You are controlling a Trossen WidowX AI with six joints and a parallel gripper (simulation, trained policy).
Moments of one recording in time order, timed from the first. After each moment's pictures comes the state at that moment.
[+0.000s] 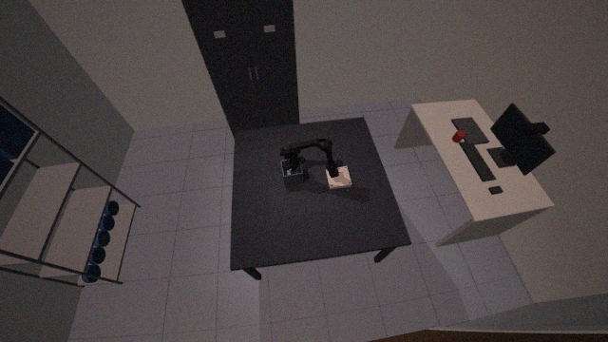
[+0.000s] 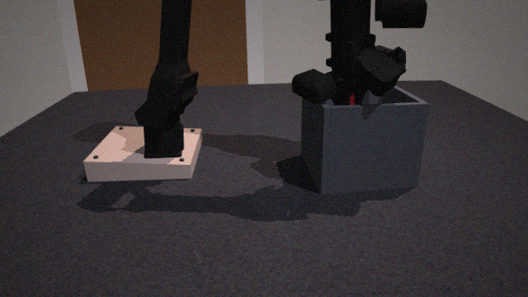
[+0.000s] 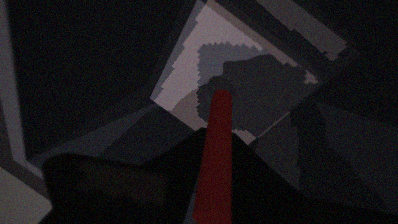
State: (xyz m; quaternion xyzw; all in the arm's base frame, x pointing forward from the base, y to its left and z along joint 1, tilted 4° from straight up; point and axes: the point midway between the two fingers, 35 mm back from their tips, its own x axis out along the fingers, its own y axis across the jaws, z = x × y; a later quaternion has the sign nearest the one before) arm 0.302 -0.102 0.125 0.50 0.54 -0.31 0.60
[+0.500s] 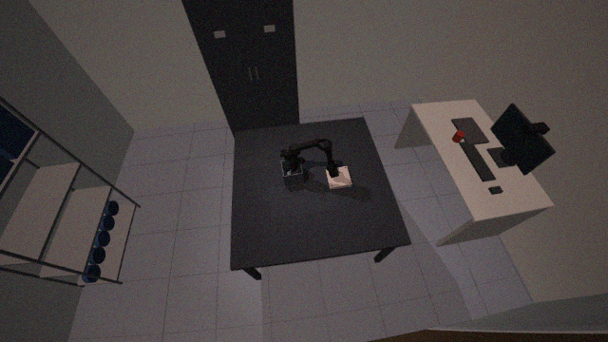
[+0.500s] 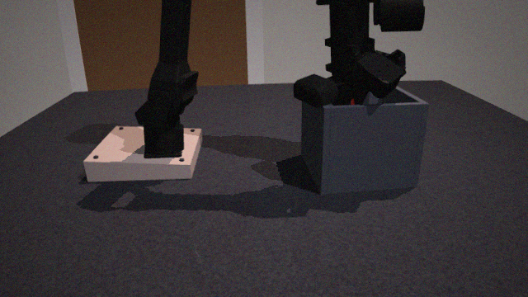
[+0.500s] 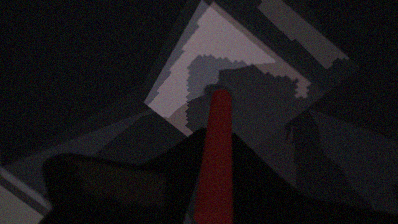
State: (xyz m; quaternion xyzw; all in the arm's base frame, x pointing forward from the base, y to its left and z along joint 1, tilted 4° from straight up) arm 0.303 -0.102 0.109 0.48 0.55 -0.32 0.61
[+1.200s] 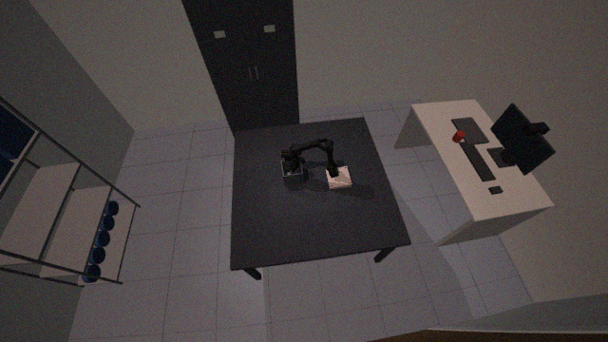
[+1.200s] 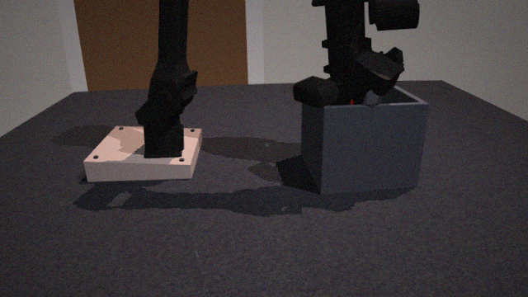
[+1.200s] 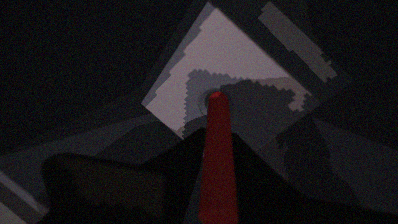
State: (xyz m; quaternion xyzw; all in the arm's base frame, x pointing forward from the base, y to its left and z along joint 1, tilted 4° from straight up) arm 0.299 -0.101 0.099 0.45 0.55 -0.32 0.62
